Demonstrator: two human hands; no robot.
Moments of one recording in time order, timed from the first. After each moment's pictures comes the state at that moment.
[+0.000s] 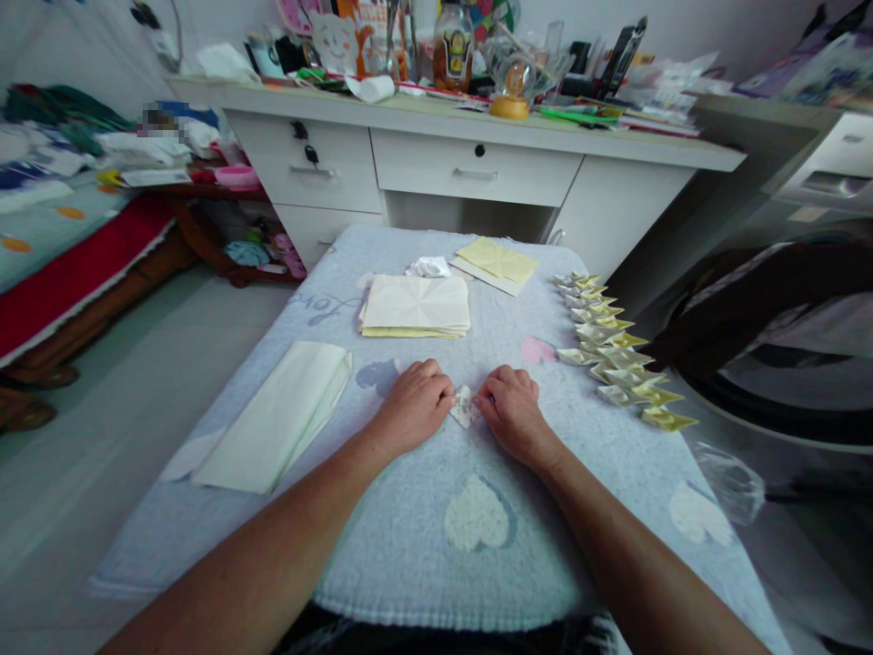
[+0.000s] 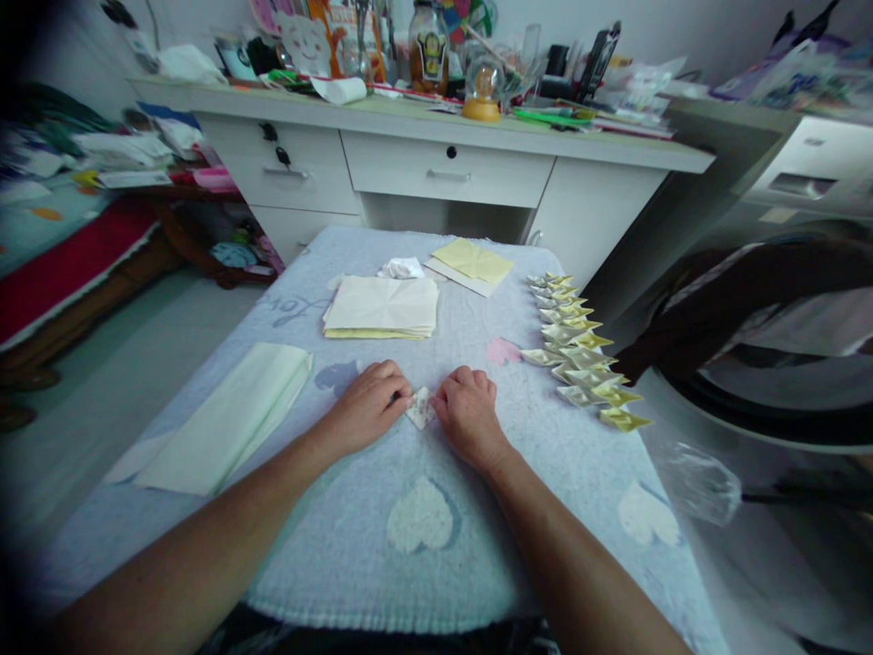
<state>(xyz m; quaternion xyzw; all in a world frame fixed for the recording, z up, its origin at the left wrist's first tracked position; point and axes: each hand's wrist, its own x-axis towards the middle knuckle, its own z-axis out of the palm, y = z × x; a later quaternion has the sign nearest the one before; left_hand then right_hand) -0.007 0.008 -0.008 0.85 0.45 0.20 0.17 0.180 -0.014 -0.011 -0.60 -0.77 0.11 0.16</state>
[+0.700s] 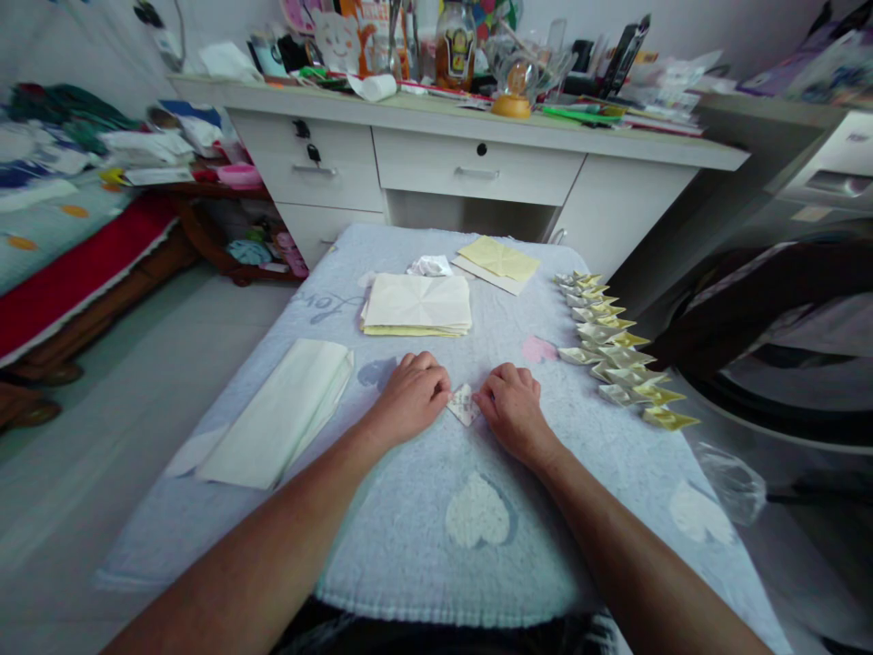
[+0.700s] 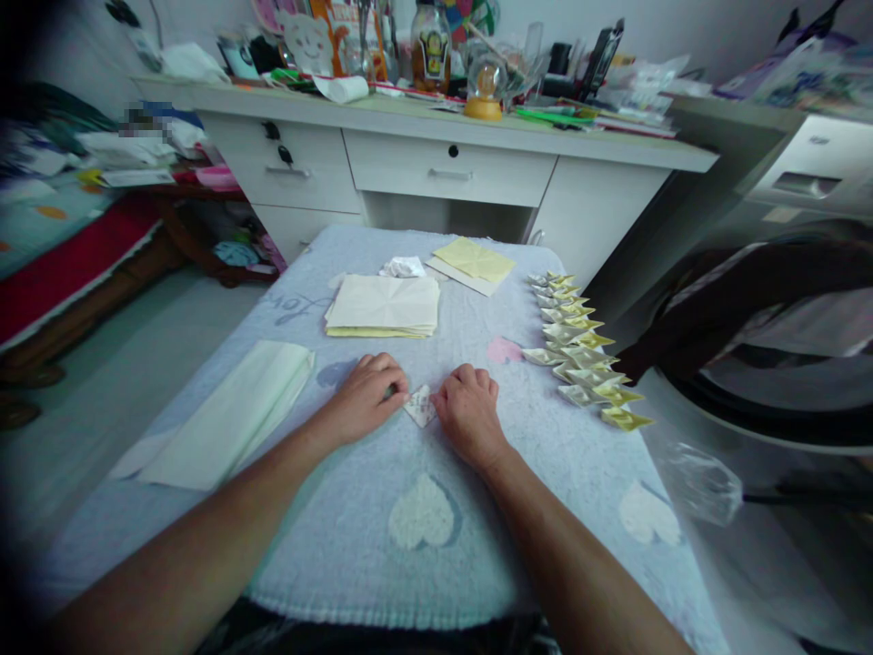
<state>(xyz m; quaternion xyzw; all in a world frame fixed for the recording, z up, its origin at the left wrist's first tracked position) -0.013 0.014 -0.001 0.84 0.47 0.19 0.18 0.175 -0.015 -0.007 -0.63 -0.76 0.08 0.10</state>
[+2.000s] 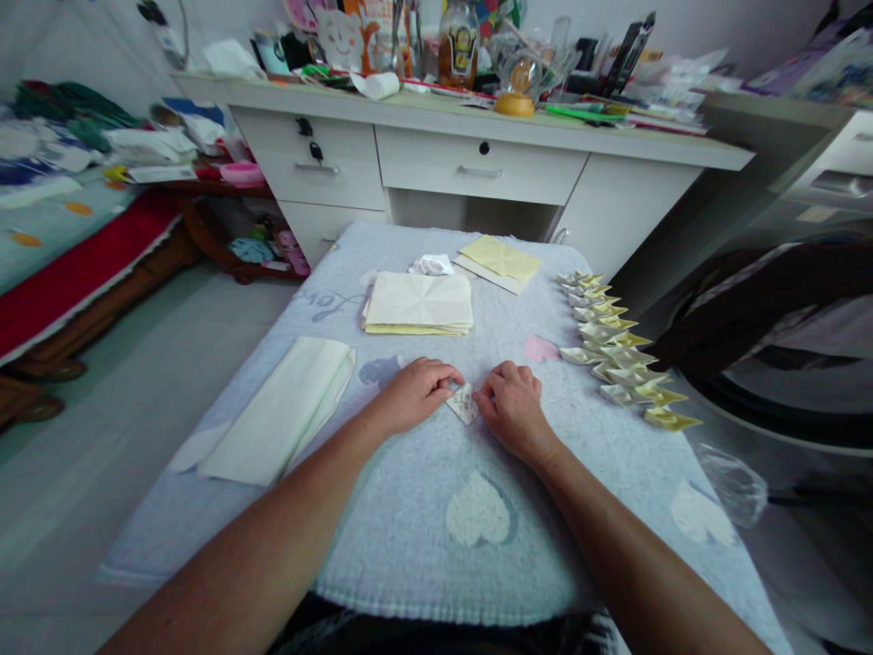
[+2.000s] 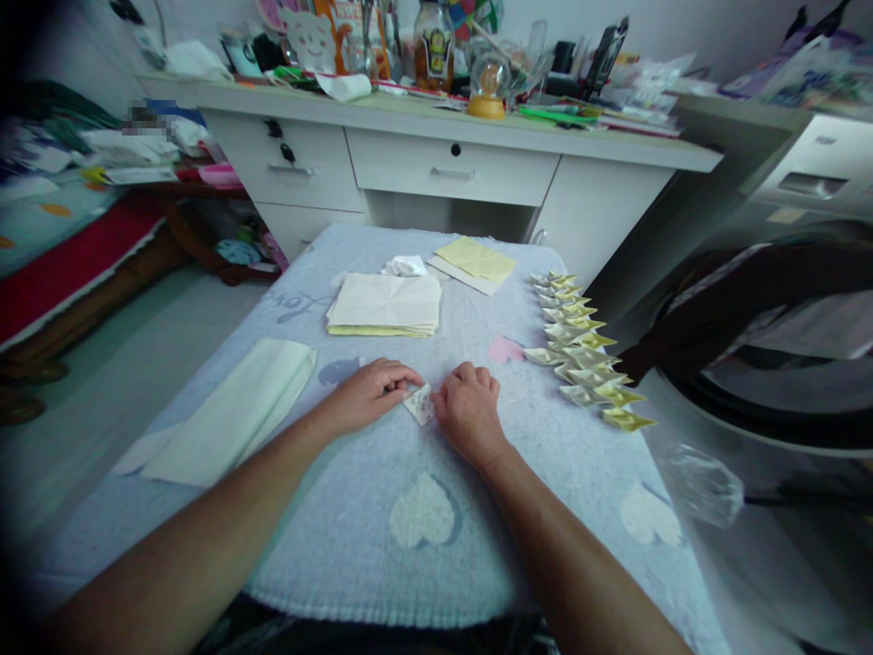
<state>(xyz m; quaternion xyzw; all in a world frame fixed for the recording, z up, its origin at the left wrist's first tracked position) -0.014 0.023 0.000 0.84 0.41 0.21 0.29 0.172 -0.014 -0.005 -0.64 -0.76 0.08 0.10</state>
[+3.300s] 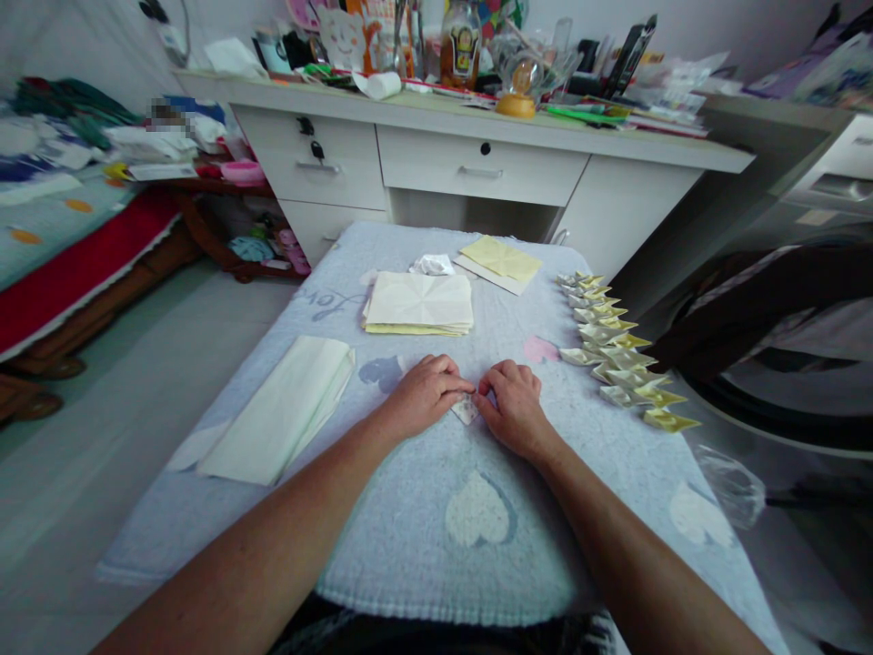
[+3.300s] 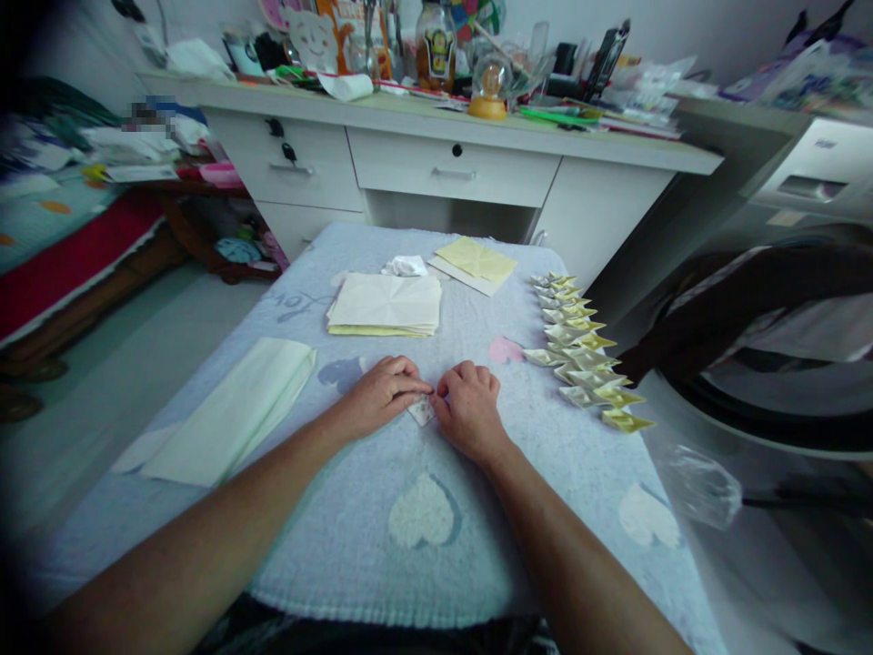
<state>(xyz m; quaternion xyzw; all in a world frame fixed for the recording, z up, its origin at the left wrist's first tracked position) -0.007 0.023 -0.019 0.87 0.38 0.23 0.22 0.178 -0.014 -0.006 -0.62 -0.76 0.12 0.15</state>
